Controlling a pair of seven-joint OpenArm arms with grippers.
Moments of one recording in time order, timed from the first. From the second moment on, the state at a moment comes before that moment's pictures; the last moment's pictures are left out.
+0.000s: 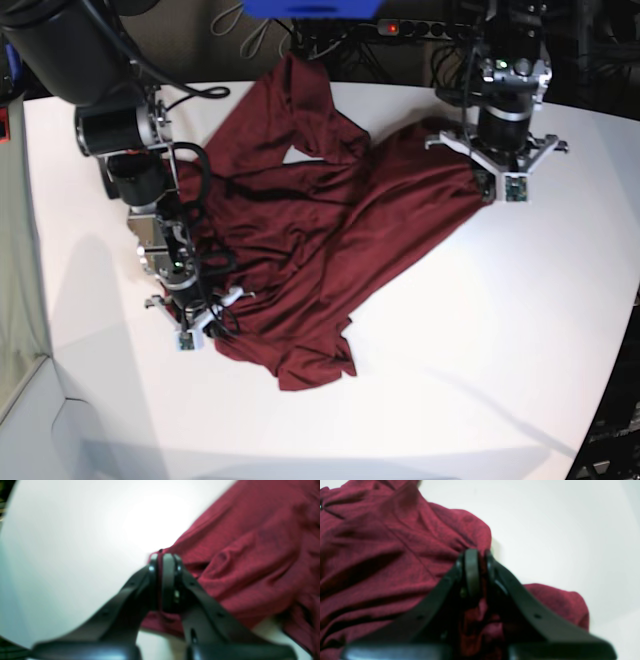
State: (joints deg) left arm 26.4 -10.3 -1.8 114.4 -2.1 6.0 30.8; right arm 33.5 5.6 -7.9 21.9 5.8 10.5 10.1
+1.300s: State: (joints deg) left arm 10.2 -10.3 -13.0 86.0 -2.0 5.9 29.3; right arm 32.7 5.6 -7.9 22.1 5.8 10.4 11.0
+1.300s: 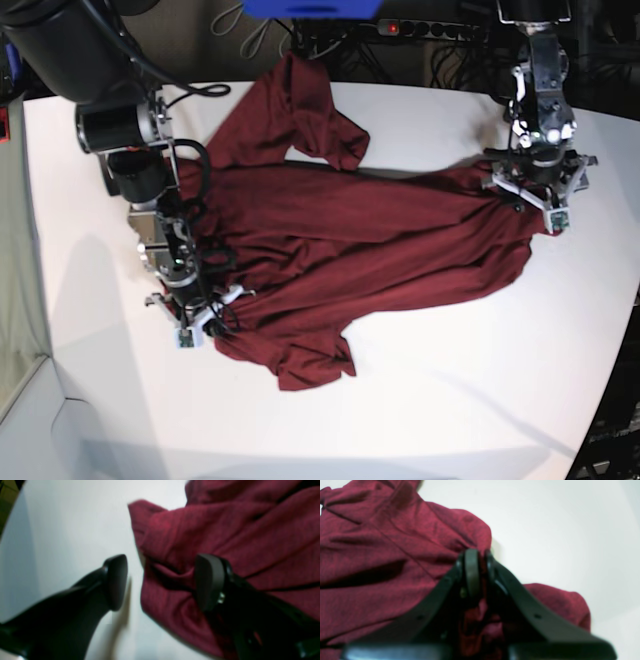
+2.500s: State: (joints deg) left arm 18.0 -1.0 -13.7 101.1 -2.3 6.1 32.0; right arm 32.6 4.5 -7.8 22.1 6.0 10.5 11.3
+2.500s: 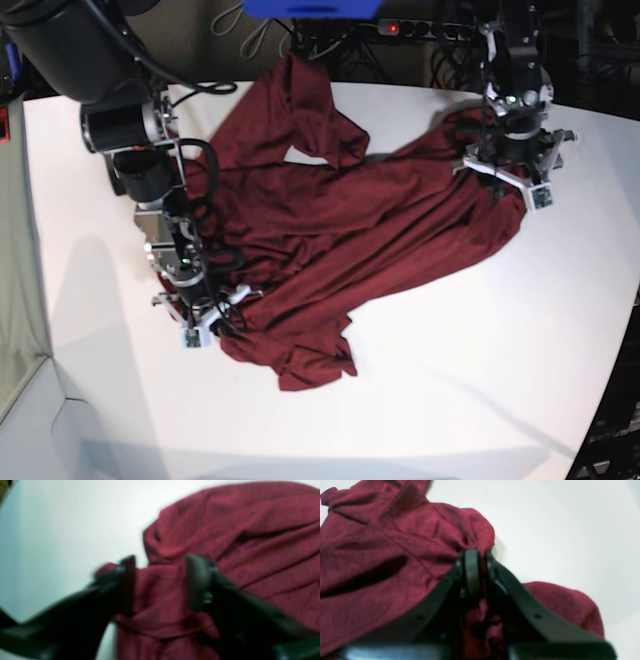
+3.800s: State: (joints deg) left arm 14.9 -4.6 -17.1 95.7 -16.9 6.3 31.3; right arm 32.6 4.5 -7.8 22.1 6.0 10.4 11.2
